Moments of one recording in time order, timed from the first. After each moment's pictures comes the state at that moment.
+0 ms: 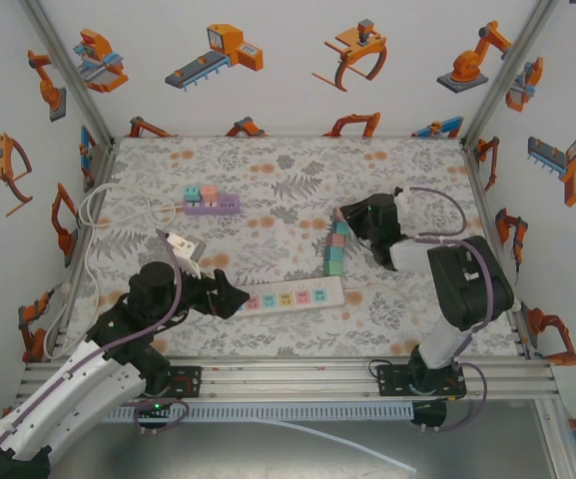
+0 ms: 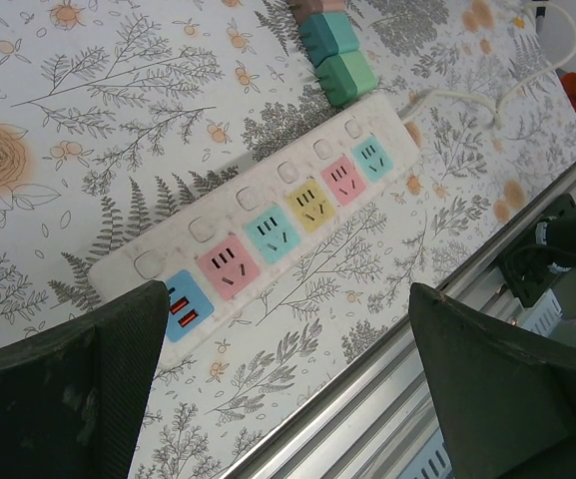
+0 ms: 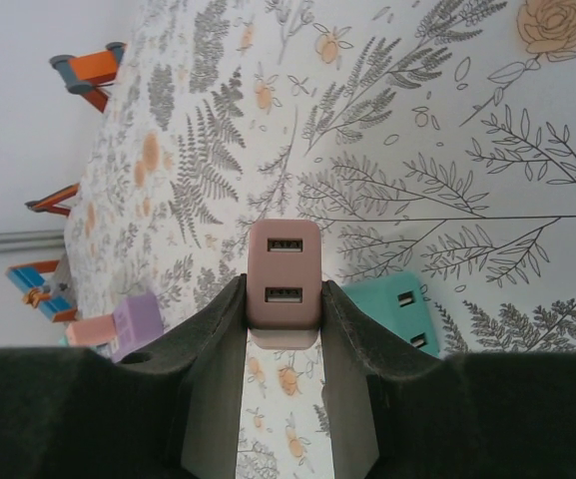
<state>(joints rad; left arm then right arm) -0.71 0.49 0.46 -0.37 0.13 -0.45 0.33 1.71 0.72 0.51 0.10 1.12</state>
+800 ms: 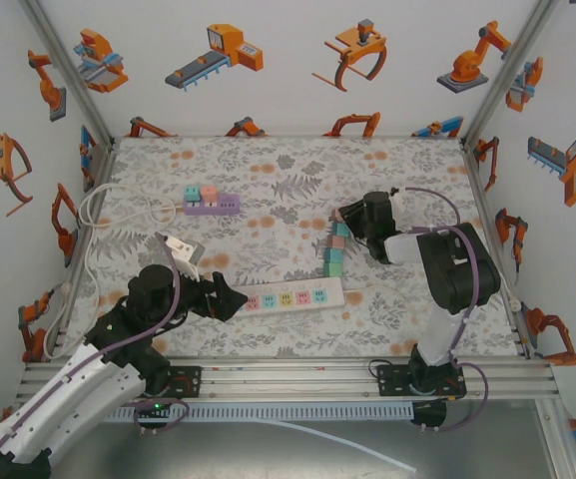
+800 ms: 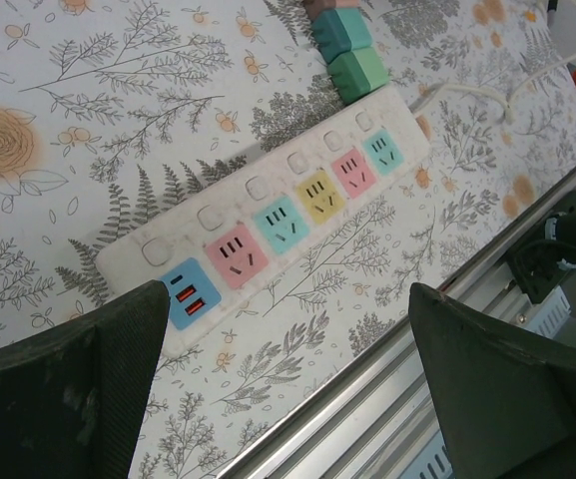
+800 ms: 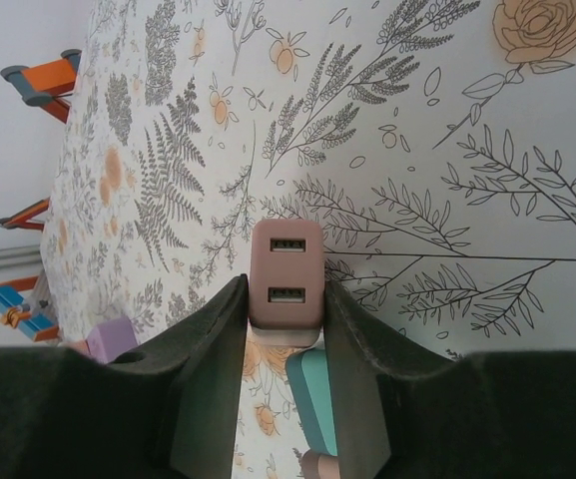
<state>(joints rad) -0.71 0.46 0.45 -0.39 0.11 -0.45 0.32 1.82 0.78 0.51 0.09 1.13</state>
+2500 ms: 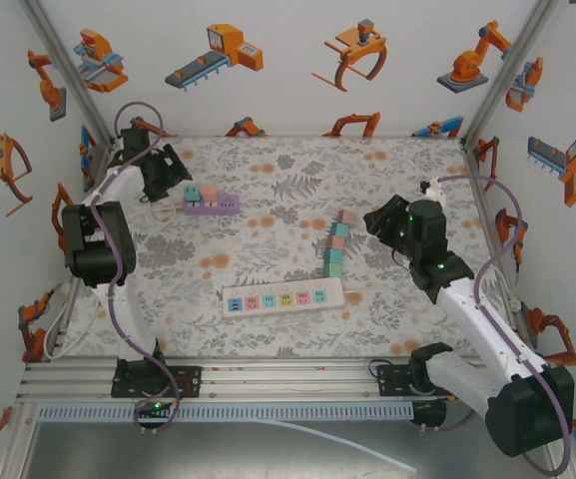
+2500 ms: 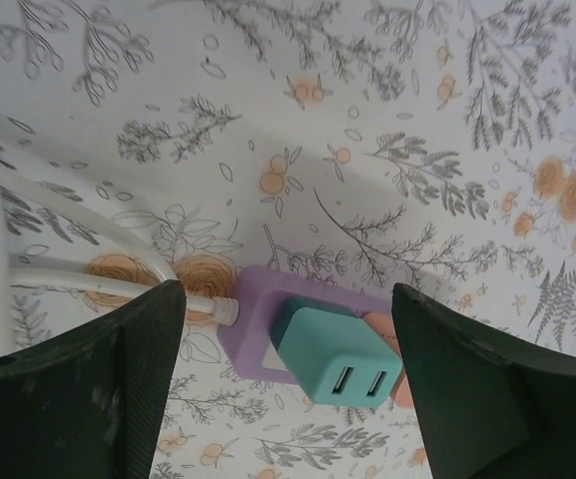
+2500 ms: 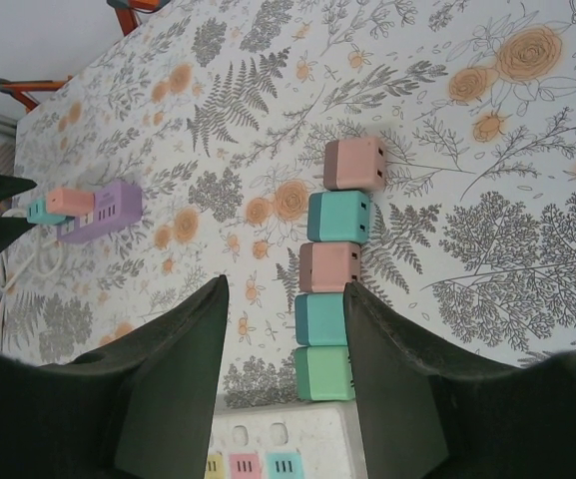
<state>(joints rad) 0.01 2.06 1.59 -0.40 0.15 -0.50 0.31 0.98 0.70 -0.14 0.04 0.69</state>
